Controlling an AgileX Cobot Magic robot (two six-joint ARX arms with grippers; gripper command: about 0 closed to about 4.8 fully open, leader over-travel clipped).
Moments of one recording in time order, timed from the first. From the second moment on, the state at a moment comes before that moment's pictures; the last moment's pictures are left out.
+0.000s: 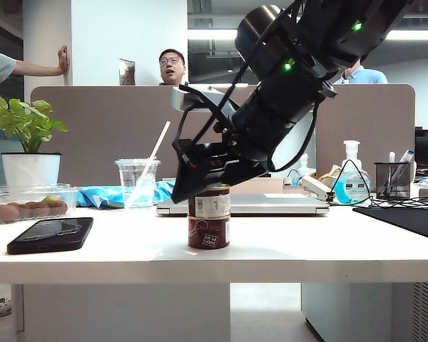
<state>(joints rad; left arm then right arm) -0.15 0.37 0.56 -0.54 0.67 0.07 0.62 1.80 1.07 0.06 -0.13 -0.29</state>
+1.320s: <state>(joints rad) -0.16 0.32 0.36 -0.01 0.31 -0.04 0.62 0.49 0.46 0.14 0.21 -0.13</state>
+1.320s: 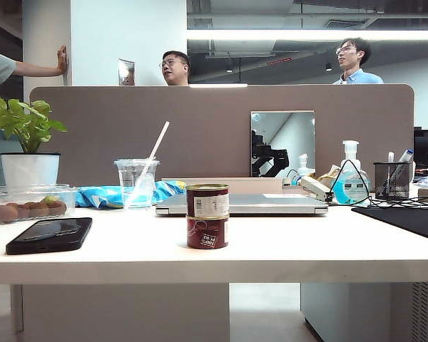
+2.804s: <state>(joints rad) -0.16 0.32 0.20 -0.02 0.24 -0.04 0.27 0.16 0.01 0.12 0.16 -0.07</state>
